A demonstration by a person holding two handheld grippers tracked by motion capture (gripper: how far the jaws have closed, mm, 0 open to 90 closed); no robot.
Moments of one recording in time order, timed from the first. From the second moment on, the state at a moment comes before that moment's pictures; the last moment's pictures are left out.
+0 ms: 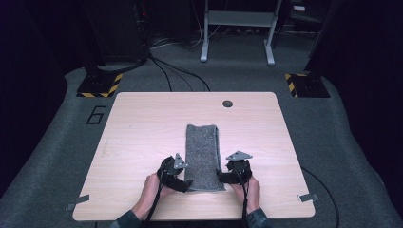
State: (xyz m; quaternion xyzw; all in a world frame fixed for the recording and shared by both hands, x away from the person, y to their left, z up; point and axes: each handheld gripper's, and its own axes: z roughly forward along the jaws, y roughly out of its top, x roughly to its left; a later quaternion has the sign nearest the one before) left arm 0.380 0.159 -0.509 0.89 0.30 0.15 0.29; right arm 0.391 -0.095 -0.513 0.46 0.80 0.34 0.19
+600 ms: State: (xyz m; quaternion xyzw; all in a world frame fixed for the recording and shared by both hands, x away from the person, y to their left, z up) left arm 0.441 0.171 -0.489 0.85 0.37 0.12 0.35; right arm 0.417 -0.090 -0.499 0.45 0.80 0.34 0.18
